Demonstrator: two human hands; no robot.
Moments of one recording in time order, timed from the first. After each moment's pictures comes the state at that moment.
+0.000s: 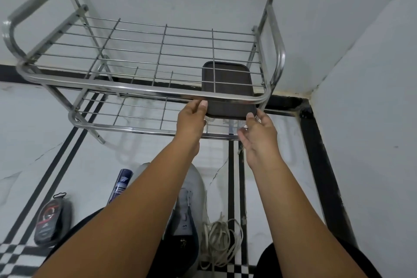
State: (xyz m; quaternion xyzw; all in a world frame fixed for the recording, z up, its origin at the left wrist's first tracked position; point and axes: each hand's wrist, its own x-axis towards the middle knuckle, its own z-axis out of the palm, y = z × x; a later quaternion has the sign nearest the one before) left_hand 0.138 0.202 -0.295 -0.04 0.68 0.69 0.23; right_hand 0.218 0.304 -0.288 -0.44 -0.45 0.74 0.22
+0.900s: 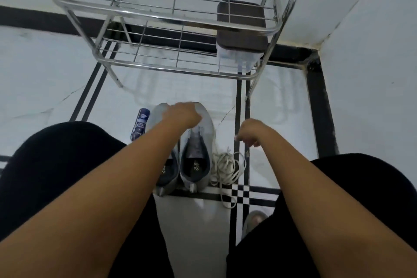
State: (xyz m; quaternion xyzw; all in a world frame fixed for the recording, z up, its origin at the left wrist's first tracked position) left_hand 0.201 0.101 -0.342 0.18 0.92 0.04 0.35; right_hand 0.306 0.268 -0.359 -0.32 -0.84 0.23 -0.36
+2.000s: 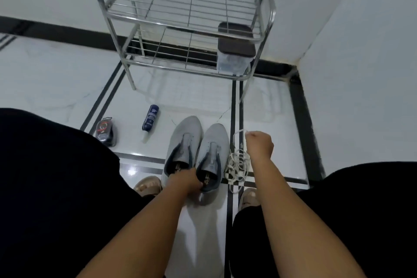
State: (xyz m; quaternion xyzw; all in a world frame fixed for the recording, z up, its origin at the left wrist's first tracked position) left_hand 0.395 -0.004 -0.394 0.20 0.88 0.05 0.43; right_hand 0.431 0.185 -0.327 -0.52 -0.75 0.39 0.06
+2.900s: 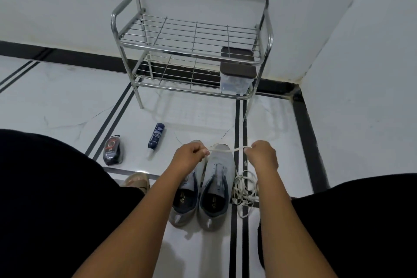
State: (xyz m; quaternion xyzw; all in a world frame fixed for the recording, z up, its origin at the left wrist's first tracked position) left_hand 0.341 0.006 -0.325 0.16 0.83 0.48 0.25; right_hand 0.423 0.190 -0.292 -0.48 -0.82 0.32 -0.04
